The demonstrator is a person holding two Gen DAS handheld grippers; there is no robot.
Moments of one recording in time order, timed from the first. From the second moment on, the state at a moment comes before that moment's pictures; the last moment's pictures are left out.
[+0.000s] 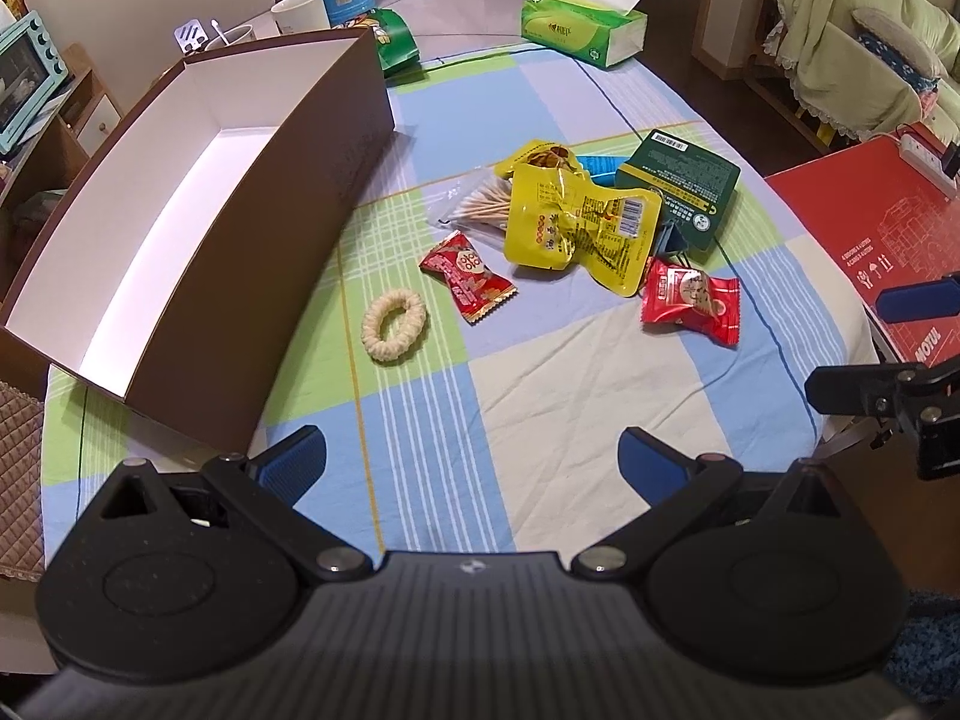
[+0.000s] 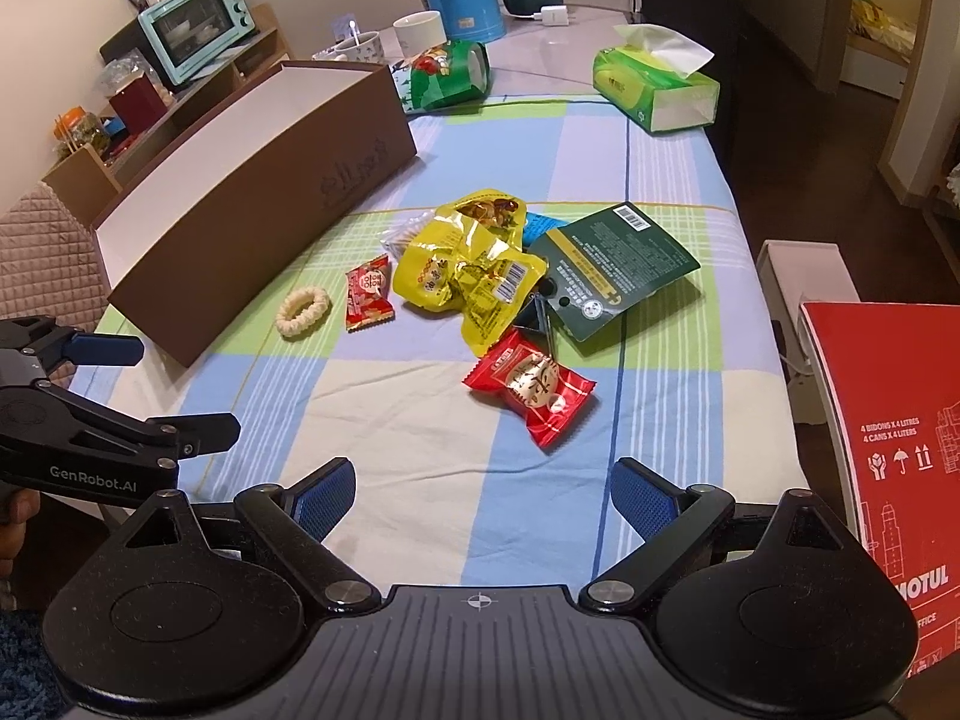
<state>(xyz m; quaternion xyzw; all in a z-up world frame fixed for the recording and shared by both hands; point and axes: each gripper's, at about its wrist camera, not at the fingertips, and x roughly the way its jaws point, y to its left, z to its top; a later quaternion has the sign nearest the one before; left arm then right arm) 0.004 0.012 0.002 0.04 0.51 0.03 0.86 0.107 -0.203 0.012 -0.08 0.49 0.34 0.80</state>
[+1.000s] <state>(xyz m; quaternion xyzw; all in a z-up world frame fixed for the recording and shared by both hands) 0.005 0.025 0.004 0.03 0.51 0.06 0.86 0.113 -0.193 0.011 -0.09 0.48 0.36 0.79</state>
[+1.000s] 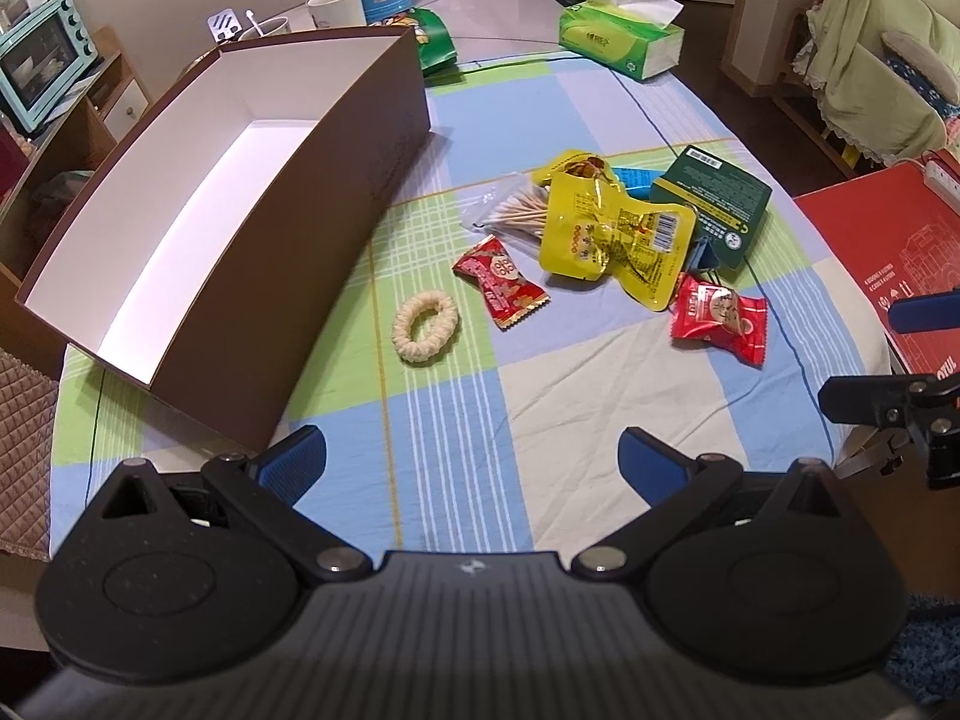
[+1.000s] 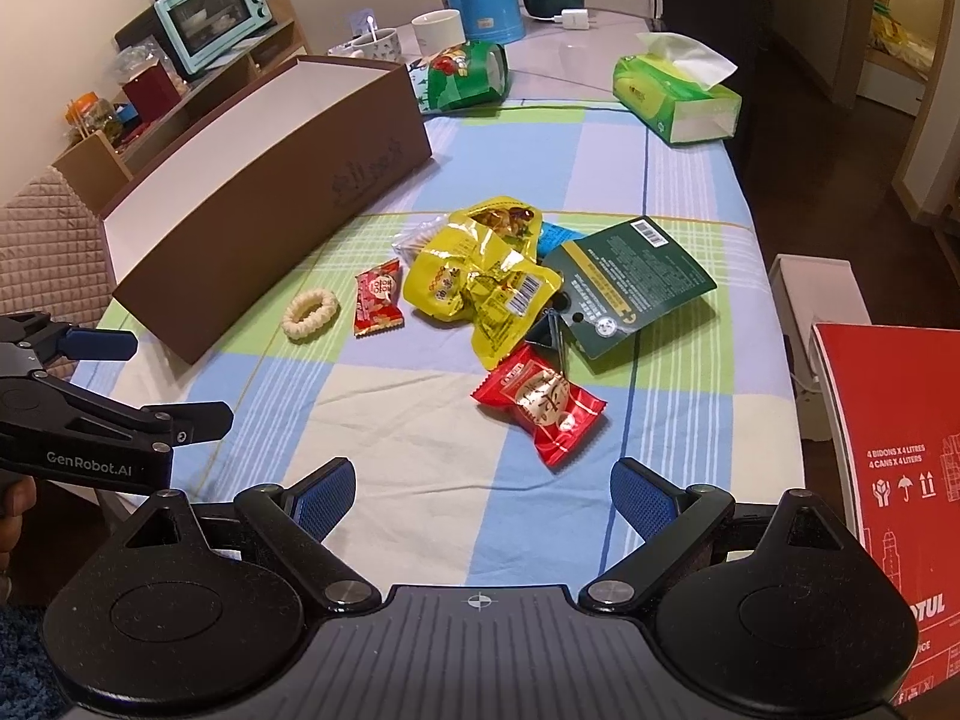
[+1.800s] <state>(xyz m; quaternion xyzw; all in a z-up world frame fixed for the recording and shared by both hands) 0.008 0.033 0.002 0.02 0.51 0.08 0.86 0.124 -0.189 0.011 -0.08 0.48 0.37 0.79</state>
